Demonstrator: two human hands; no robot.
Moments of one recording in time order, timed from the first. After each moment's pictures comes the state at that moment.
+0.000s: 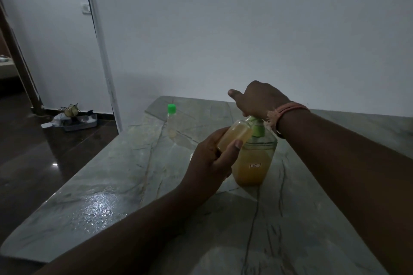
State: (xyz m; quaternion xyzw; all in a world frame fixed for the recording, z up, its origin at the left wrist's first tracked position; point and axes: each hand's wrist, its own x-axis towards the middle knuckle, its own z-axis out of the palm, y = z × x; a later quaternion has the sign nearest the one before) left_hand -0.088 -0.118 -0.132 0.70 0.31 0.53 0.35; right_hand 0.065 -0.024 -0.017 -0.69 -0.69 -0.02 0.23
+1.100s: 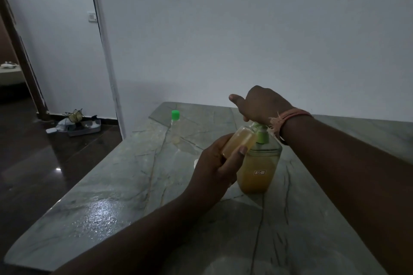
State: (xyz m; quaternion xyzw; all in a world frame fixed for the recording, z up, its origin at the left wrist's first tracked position) left_hand -0.085 -0.116 -0.133 0.70 0.32 0.52 0.37; right_hand 0.066 -0.020 -0.018 -0.68 -0.69 0.00 0.24
